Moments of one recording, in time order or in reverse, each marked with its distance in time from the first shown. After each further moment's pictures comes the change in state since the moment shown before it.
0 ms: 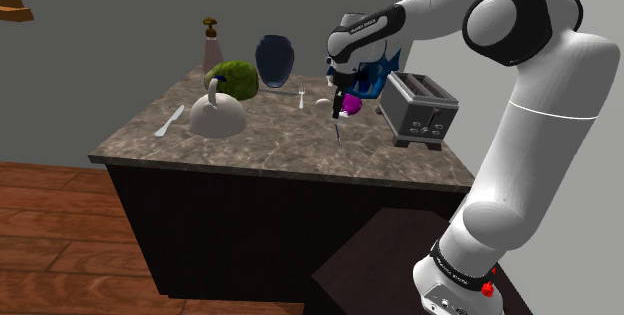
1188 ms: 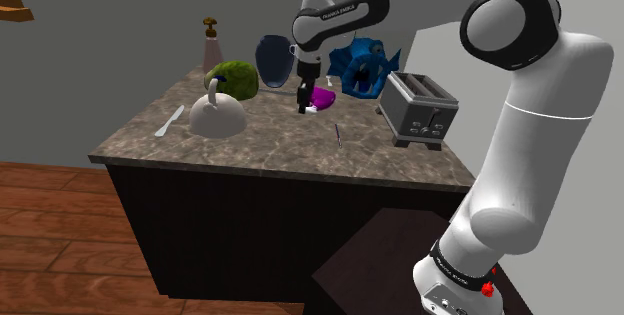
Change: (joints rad) arm 0.139 0.026 0.105 0.140 -0.010 -0.108 0.252
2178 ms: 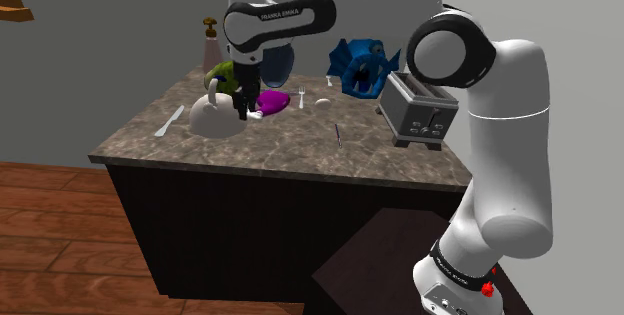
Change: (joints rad) arm 0.174 0.275 0.105 0.402 -0.002 -0.120 0.288
